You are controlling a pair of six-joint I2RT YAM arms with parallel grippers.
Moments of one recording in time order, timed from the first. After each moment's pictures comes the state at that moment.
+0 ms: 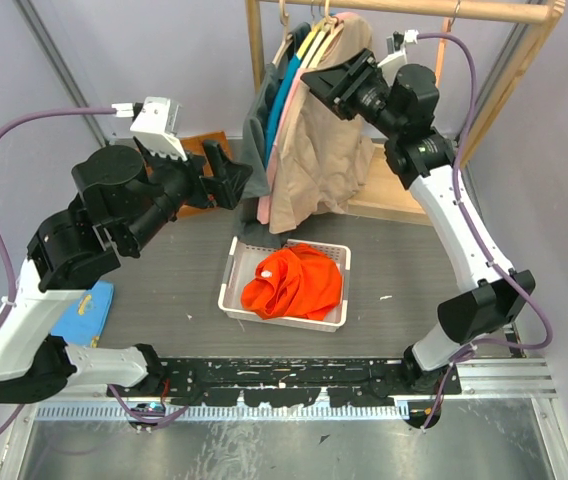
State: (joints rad) left arm -1.00 1.21 1.88 -0.78 -0.49 -0.34; right arm 0.33 1.58 1.80 -0.11 -0.35 1.02
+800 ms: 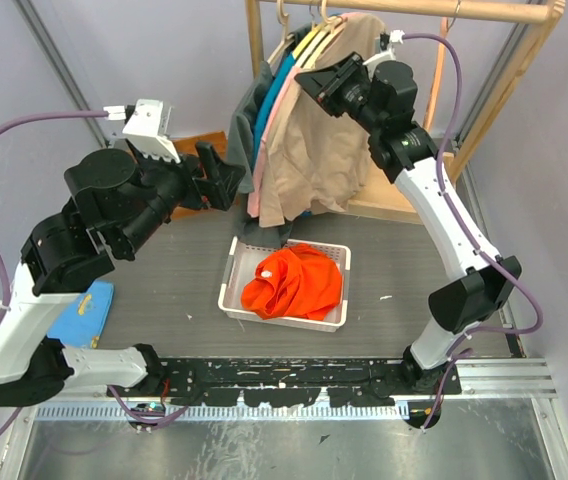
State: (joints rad) left arm -1.00 1.18 1.86 -0.79 -0.51 -0.33; right arm 0.39 1.68 1.89 -0.15 -0.19 1.01
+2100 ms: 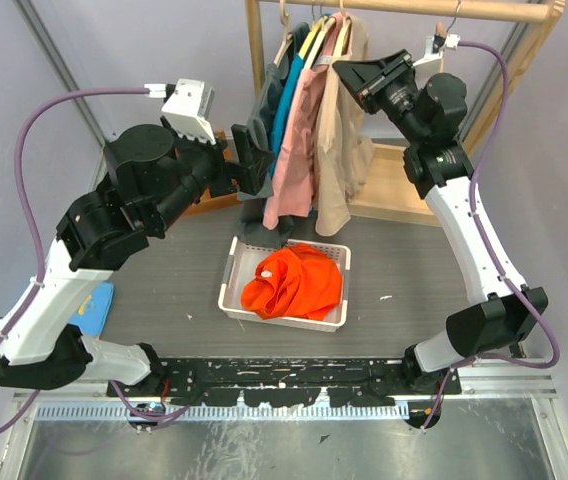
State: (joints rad) left arm -0.98 1.33 1.97 -0.74 -0.44 -0.29; right arm 0.24 1.49 1.68 0.07 -0.29 1.14
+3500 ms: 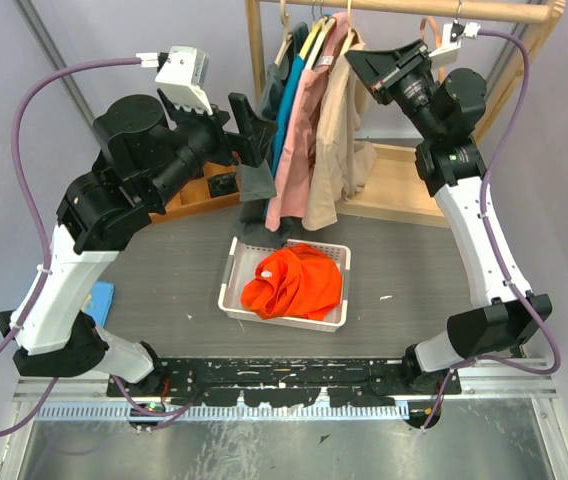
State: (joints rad) left arm -0.91 1.45 2.18 -0.74 -0.36 -0.27; right arm 0.20 1.49 1.73 0.13 -0.36 1.10
